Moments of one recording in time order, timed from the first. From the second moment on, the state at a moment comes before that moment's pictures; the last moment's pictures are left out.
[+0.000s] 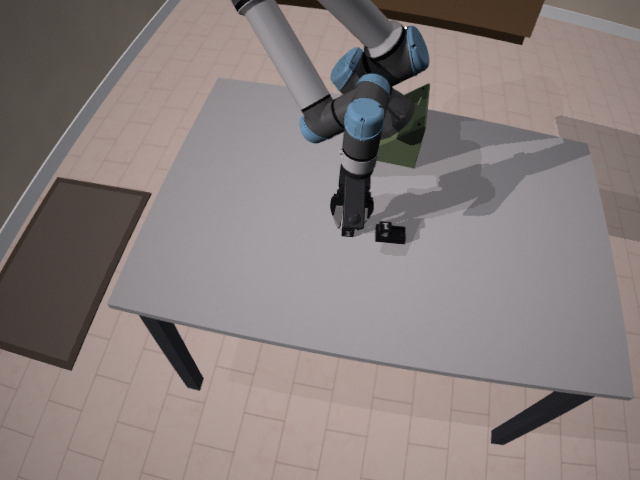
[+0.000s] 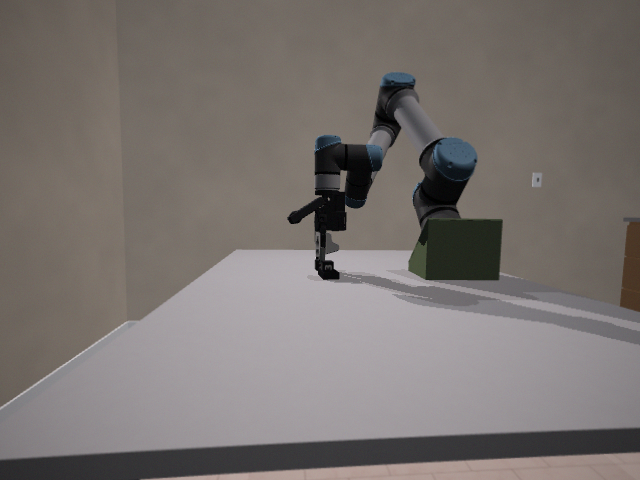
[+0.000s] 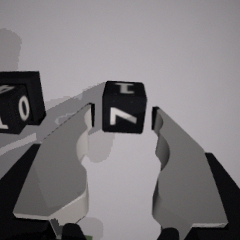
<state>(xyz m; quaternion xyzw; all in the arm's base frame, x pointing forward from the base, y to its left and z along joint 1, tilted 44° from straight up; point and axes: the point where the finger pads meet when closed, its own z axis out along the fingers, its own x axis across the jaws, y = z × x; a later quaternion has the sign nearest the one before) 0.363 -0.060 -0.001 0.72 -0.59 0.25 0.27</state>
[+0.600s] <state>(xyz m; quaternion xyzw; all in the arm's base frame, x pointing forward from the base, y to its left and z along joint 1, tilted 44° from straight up) 0.363 -0.057 0.001 0.72 -0.59 0.25 0.27</state>
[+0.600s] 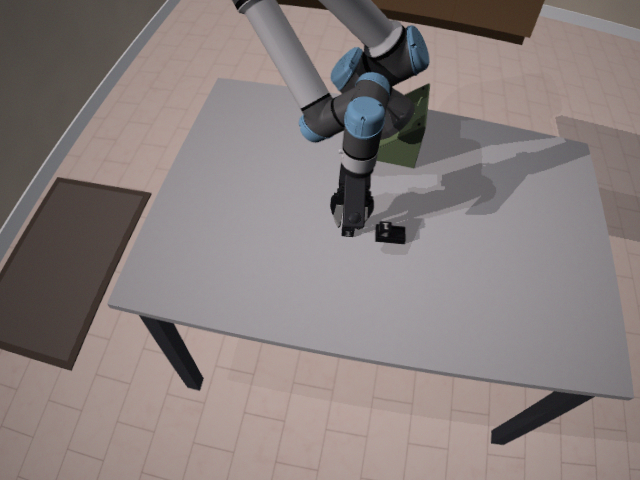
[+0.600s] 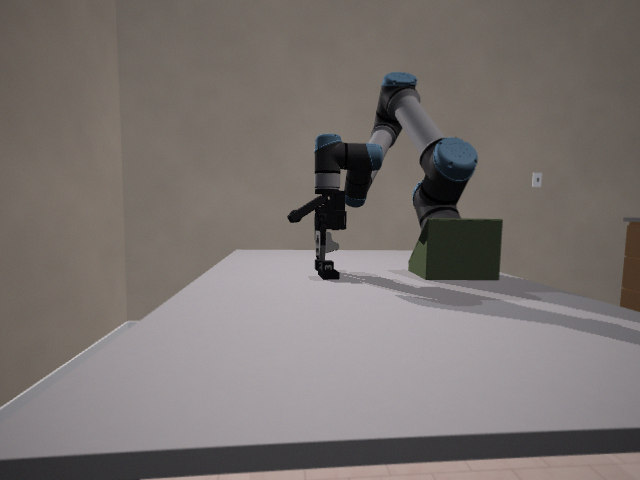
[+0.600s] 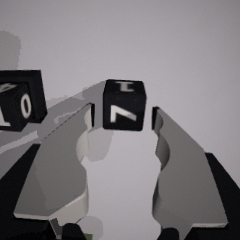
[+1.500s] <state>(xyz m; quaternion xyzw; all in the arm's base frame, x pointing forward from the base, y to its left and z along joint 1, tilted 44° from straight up) 0.360 -0.007 0.055 0.72 -0.59 0.25 0.27</state>
